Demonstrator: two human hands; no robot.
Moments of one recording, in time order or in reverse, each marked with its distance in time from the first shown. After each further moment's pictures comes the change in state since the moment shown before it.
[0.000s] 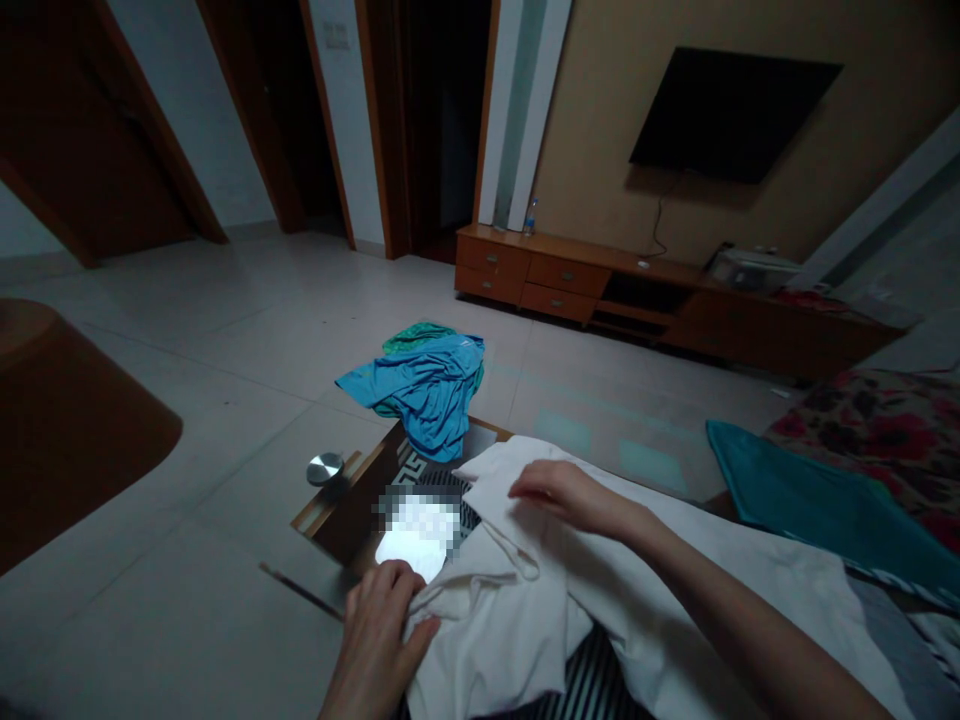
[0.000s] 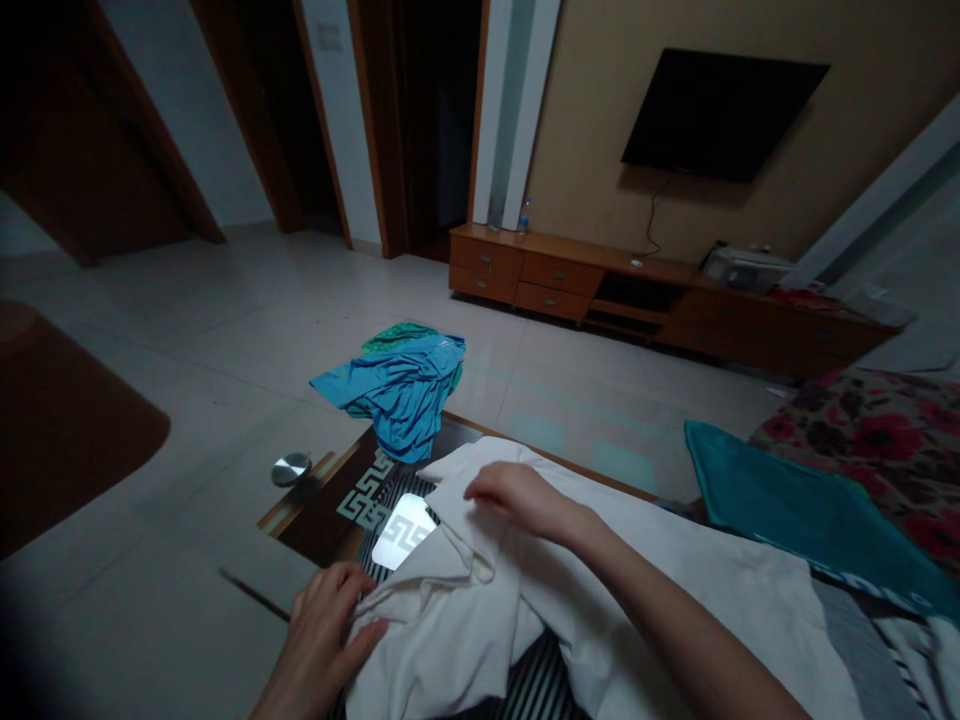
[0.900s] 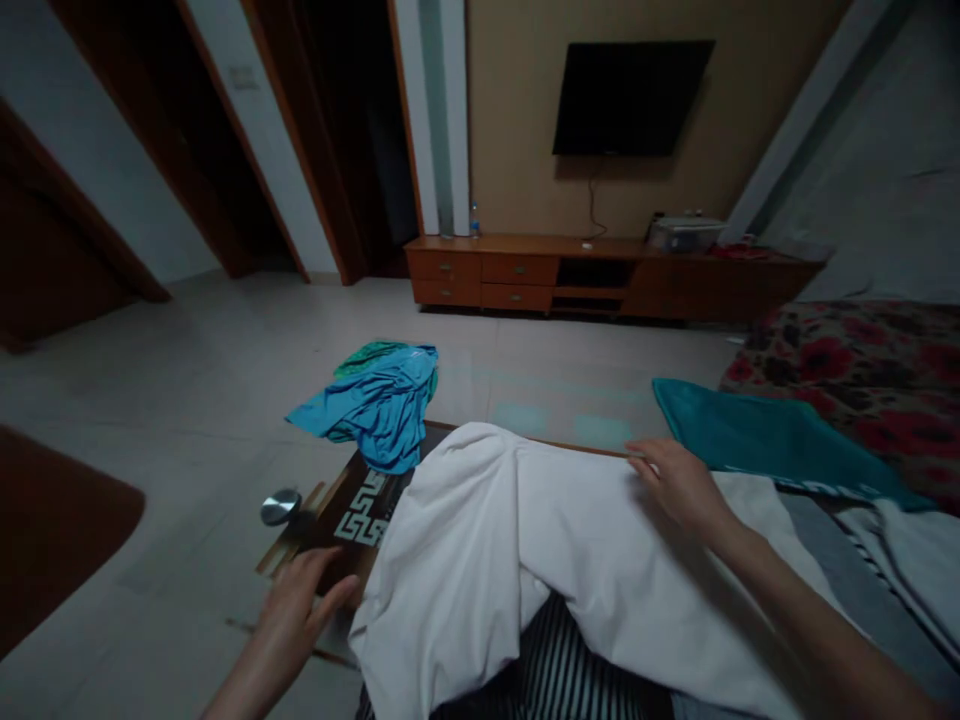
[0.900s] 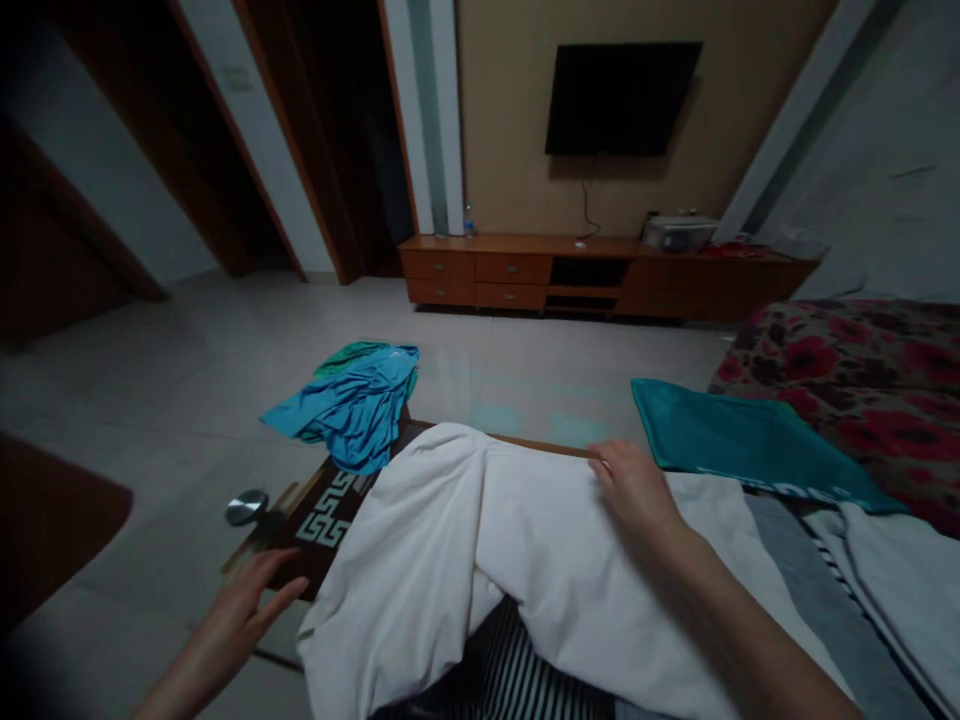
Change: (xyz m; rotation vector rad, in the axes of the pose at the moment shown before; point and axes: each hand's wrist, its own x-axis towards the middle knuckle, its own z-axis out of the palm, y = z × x) left_hand 0.051 -0.053 -0.034 0.096 0.094 -0.003; right_hand -0.214 0.074 -0.011 -0.500 0.629 0.705
